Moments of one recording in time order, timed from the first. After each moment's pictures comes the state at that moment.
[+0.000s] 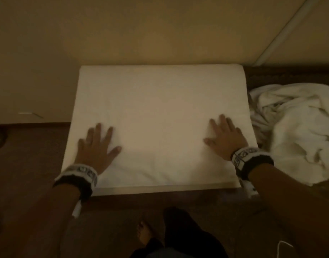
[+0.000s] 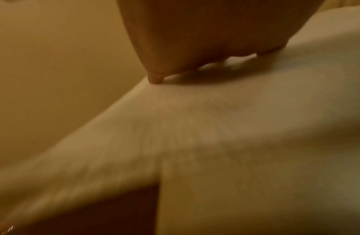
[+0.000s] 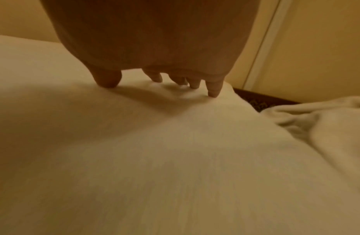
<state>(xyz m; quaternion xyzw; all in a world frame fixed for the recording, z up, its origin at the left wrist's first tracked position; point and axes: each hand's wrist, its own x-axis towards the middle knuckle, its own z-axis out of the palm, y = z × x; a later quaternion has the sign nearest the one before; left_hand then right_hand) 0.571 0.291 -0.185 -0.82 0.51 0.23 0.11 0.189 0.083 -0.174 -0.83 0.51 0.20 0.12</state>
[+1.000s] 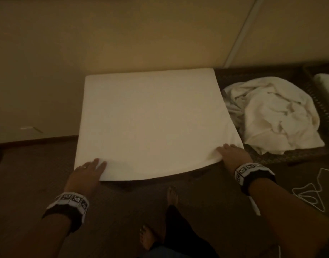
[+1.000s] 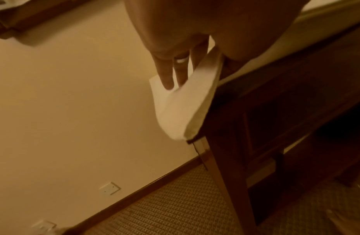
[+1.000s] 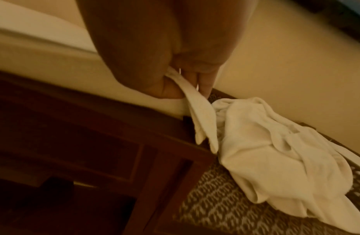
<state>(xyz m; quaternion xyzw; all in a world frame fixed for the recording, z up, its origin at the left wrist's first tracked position) 0.551 0.452 -0.168 -0.76 0.59 0.15 0.20 0.104 0.242 -0.141 -0.81 0.52 0.27 0.03</state>
